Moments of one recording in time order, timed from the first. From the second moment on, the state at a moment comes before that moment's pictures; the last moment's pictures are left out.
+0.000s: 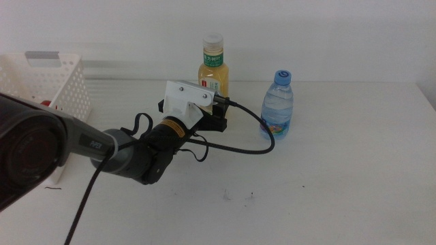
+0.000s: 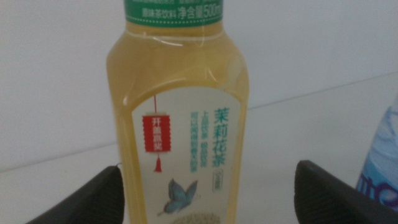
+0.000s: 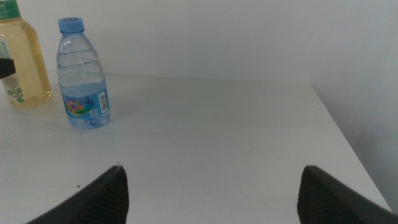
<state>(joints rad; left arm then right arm) -0.44 2.18 -1.06 0.07 -0.89 -0.12 0.05 0.00 0.00 -0.06 0.25 0.02</state>
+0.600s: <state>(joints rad) -0.44 2.32 -1.29 0.04 -0.84 -0.12 0.05 0.00 0.00 -0.06 0.25 0.02</state>
